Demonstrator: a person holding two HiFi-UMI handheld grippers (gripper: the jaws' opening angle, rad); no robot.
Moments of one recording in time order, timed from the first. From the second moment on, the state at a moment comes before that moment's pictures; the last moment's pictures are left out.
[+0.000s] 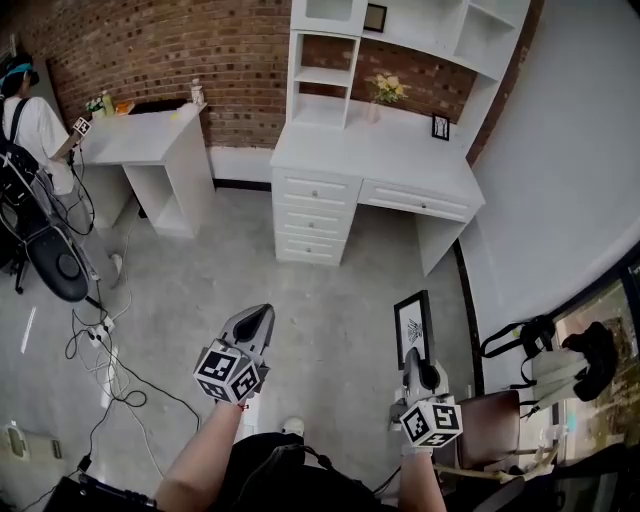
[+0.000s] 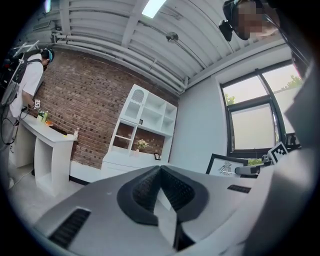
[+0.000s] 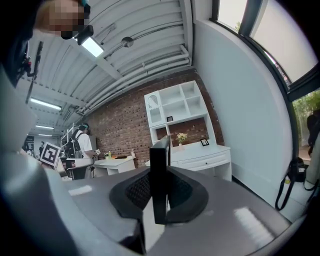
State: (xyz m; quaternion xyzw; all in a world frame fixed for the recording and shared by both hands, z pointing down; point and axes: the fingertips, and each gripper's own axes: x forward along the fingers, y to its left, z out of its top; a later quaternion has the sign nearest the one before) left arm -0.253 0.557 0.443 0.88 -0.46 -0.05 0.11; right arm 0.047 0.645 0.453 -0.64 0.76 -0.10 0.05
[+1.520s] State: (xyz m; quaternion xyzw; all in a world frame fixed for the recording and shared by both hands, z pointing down) left arm -0.175 0.257 0.459 0.85 -0.50 -0.04 0.13; right arm 0.147 0.305 0.468 -0.61 0.78 -0.13 0.04
